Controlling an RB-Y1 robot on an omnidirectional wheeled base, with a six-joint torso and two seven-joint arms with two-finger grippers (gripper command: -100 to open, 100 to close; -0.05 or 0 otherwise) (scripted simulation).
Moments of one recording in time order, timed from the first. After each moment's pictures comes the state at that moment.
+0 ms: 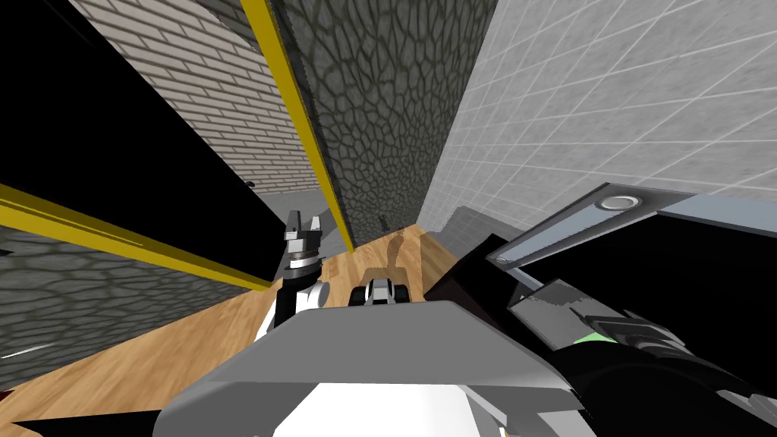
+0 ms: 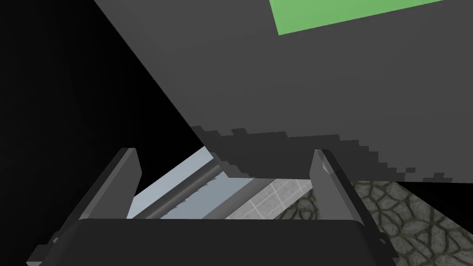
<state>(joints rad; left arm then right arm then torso) 0.51 0.01 -0.05 -2.23 0.03 -0.57 -0.09 0.66 -0.92 -0.76 -0.86 0.93 -0.42 0.67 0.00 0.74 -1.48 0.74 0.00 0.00</state>
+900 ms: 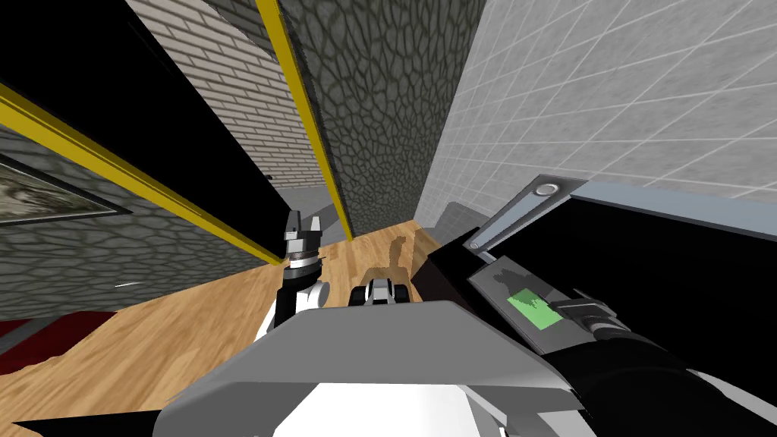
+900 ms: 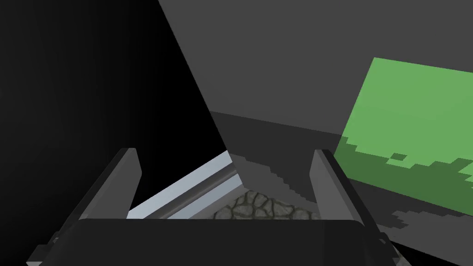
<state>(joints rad) 0.51 0.01 -0.05 -2.23 0.03 -0.57 -0.09 0.60 -0.82 -0.79 -0.98 0.95 -0.51 0.89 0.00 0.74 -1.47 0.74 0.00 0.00</state>
